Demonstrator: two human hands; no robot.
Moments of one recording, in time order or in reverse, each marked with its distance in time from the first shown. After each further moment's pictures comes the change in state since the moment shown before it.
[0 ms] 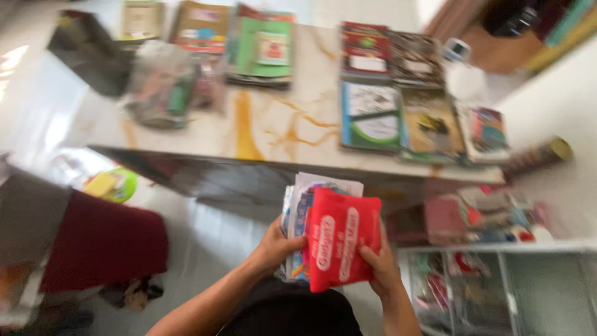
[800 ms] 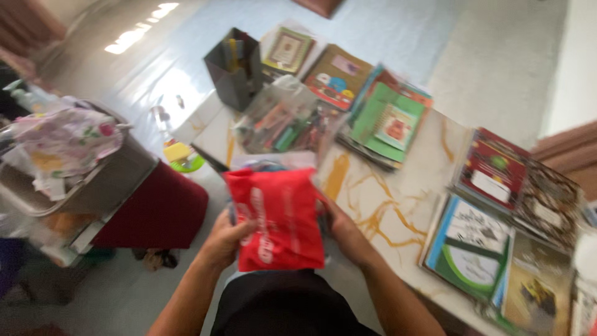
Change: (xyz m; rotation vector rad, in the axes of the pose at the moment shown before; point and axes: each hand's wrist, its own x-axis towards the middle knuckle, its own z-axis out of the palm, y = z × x) left_hand -0.011 0.134 -0.211 -0.310 0.477 0.331; right_hand 0.268 -0.003 0.266 -0.248 -0.946 0.108
